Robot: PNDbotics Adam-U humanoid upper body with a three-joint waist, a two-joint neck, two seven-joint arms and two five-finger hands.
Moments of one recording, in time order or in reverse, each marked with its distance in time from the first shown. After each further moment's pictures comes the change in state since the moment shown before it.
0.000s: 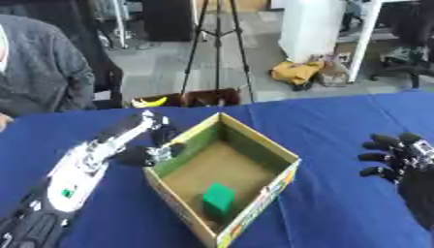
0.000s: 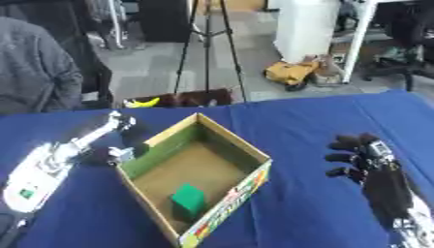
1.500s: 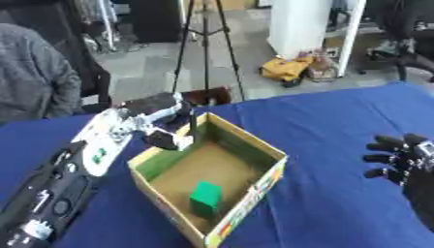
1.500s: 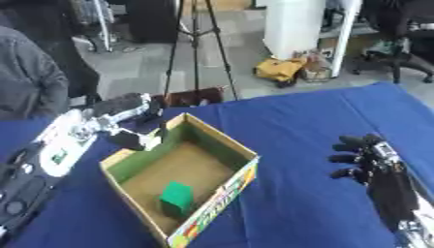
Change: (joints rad) left arm -0.381 -0.036 -0.197 0.371 -0.468 -0.196 -0.198; right arm -0.009 -0.006 0.015 0.000 0.004 0.006 0.008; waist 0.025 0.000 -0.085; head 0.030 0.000
